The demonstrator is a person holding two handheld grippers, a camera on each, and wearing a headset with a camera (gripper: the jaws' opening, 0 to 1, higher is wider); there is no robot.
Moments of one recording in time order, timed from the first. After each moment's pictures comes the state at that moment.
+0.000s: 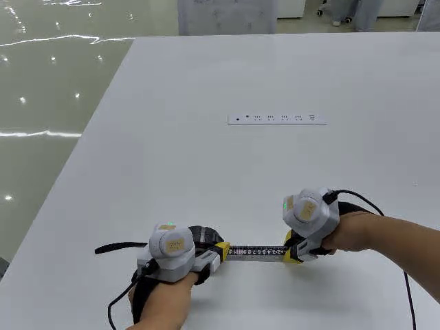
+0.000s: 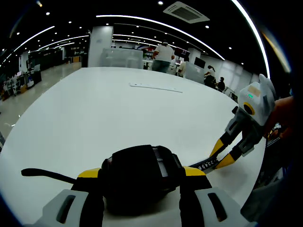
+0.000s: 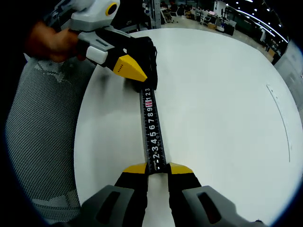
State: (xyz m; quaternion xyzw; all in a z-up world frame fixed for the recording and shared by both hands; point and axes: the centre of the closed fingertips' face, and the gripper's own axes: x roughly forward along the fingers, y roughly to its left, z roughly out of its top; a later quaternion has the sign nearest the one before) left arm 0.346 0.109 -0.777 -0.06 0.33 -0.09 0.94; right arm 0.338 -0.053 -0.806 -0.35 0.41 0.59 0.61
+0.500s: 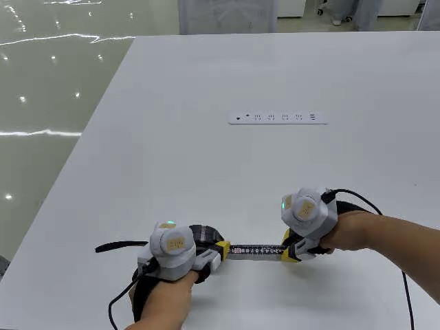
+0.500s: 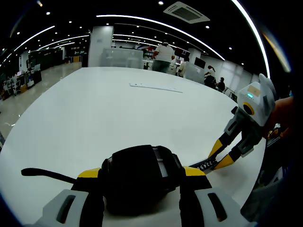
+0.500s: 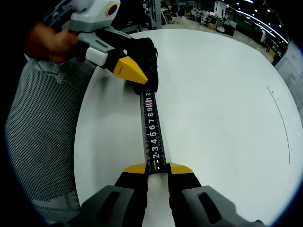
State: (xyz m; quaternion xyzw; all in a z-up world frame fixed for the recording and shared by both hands) left arm 0.346 0.110 -0.777 -0.06 0.33 -0.09 0.94; right arm 0.338 -0.048 -0.806 -0.35 0.41 0.59 0.61
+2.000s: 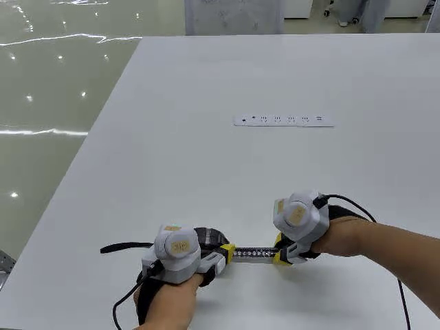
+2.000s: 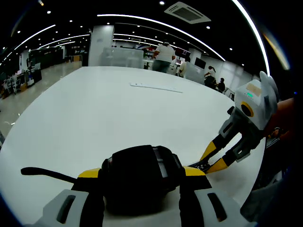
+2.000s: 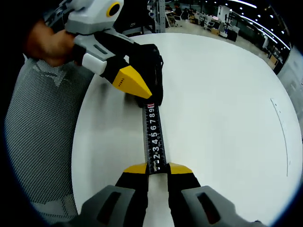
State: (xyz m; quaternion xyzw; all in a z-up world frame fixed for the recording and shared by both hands) left arm 0.346 0.111 -0.776 -0.07 0.33 -0.09 0.94; right arm 0.337 -0.018 -0.807 -0.36 0.37 0.60 0.61
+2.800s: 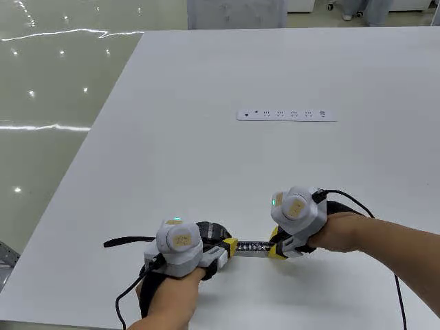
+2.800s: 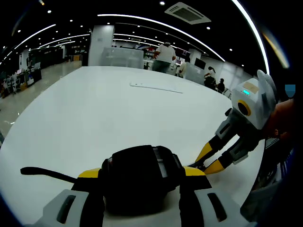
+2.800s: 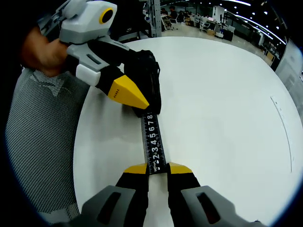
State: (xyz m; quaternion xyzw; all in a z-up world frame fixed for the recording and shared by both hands) left arm 0.347 0.111 -0.776 -0.07 0.33 -0.09 0.94; right arm 0.337 -0.004 -0.806 -0.33 0.38 0.60 0.62
